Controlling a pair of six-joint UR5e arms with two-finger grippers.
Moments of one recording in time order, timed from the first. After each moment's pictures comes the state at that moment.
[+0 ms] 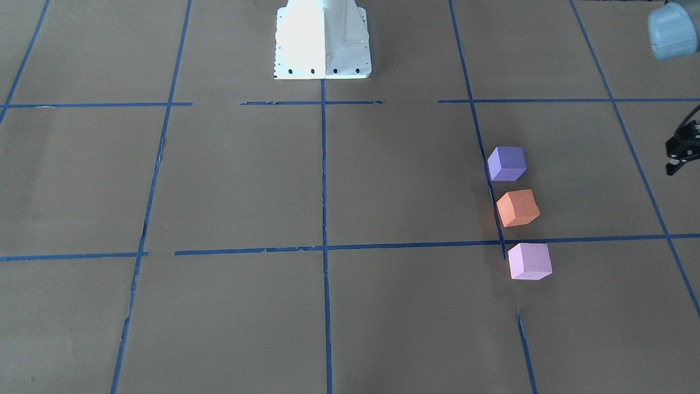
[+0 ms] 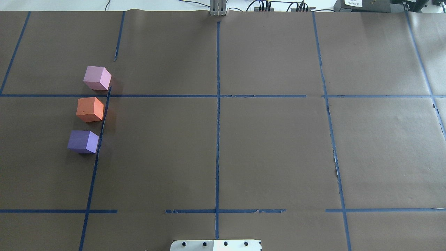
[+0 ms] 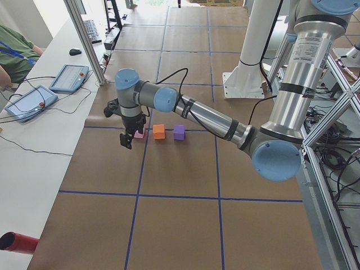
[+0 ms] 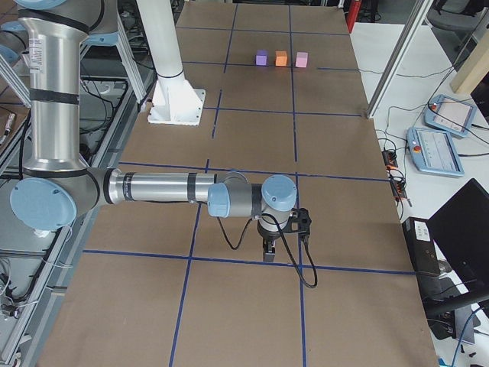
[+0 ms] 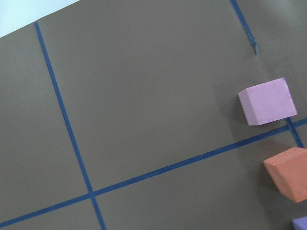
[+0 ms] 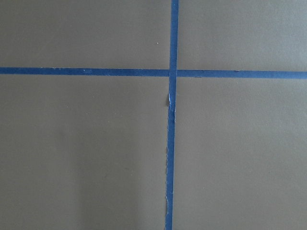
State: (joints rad) left arm -1.43 -1.78 -1.72 -1.40 -2.25 0.14; right arm 1.51 -1.64 1.67 -1.56 2.37 0.05
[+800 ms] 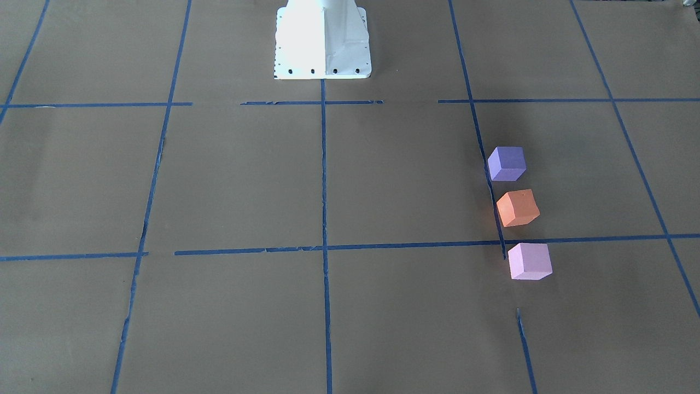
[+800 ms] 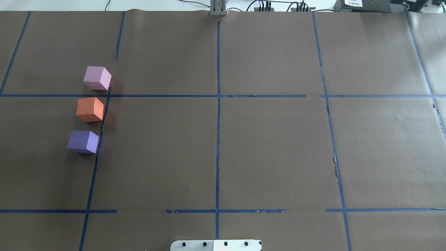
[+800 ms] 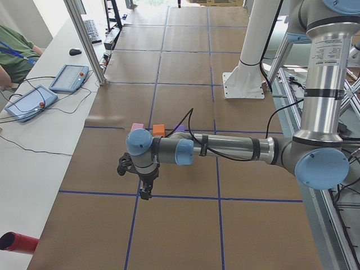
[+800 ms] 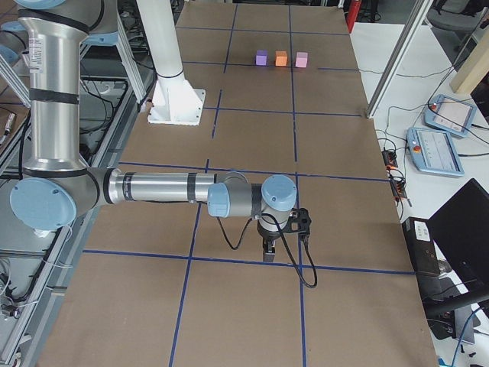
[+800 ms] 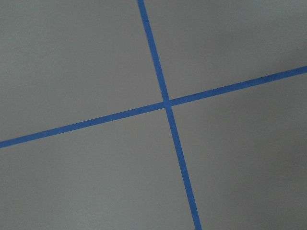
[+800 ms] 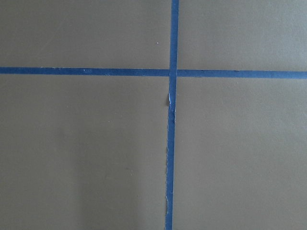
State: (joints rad) left arm -1.53 -1.59 -1.59 -1.56 -2.32 0.13; right arm 1.52 -1.64 1.67 -1.56 2.37 0.05
